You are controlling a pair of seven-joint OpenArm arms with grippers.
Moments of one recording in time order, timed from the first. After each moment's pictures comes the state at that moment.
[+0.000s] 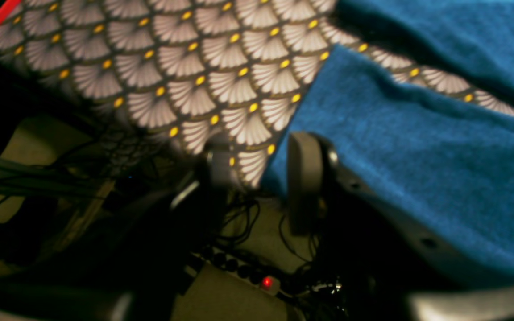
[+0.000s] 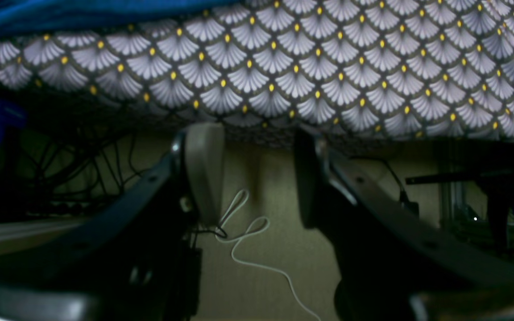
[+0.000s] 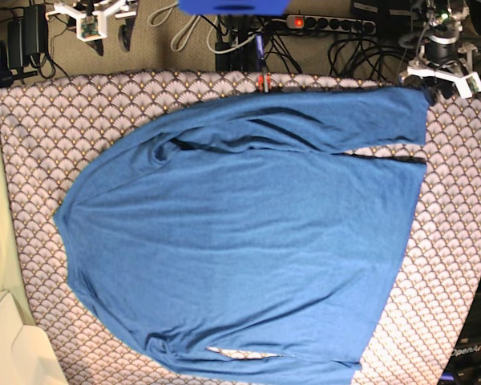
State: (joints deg) left arm 37.6 -12.8 -22.2 93.7 -30.7 -0.6 6.4; right arm -62.5 5.6 3.4 117.1 -0.4 0.6 -4.2
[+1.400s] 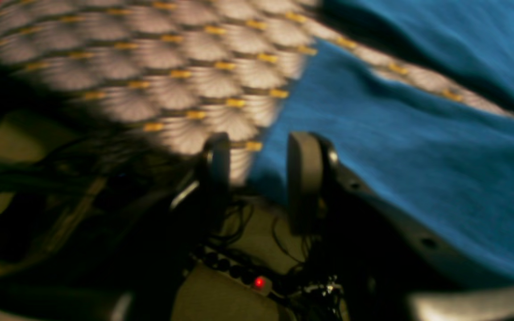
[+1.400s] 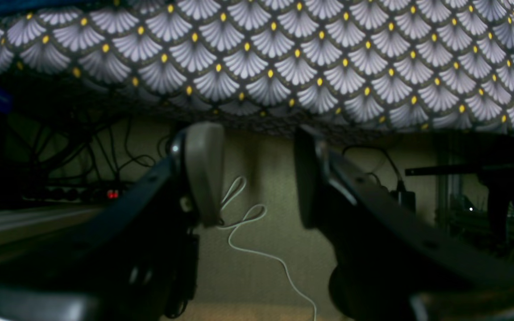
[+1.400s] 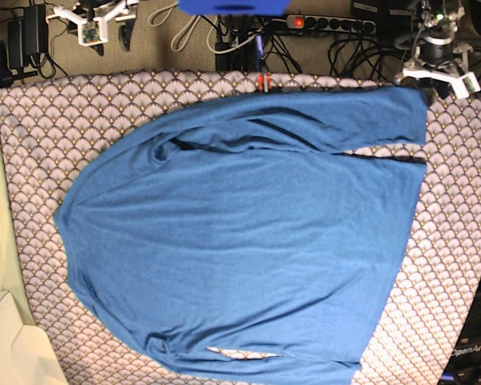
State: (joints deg) left arm 37.1 -10.6 -23.0 93.7 -30.5 -0.5 6.3; right arm -60.9 6.7 3.3 117.0 -0.5 0.6 -8.5
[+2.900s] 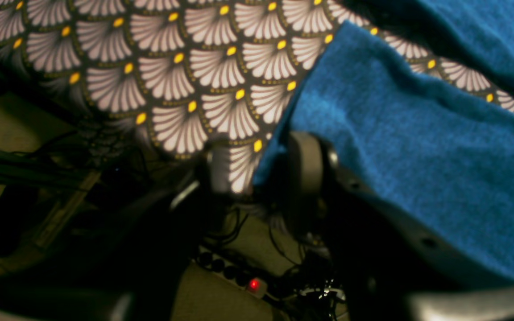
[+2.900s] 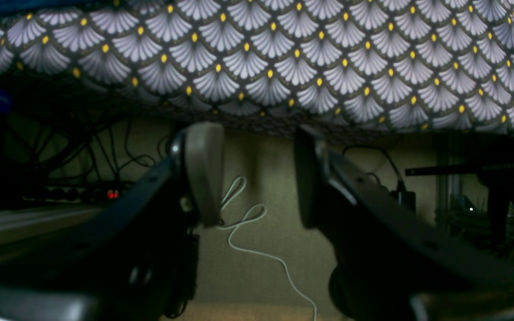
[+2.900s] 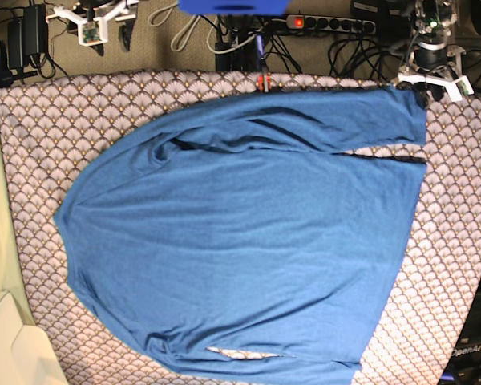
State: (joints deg) left arm 33.0 -10.7 -20.8 87.3 -30.0 -0.6 4.6; right arm -60.9 6.7 3.3 117.0 -0.5 0.6 -8.5
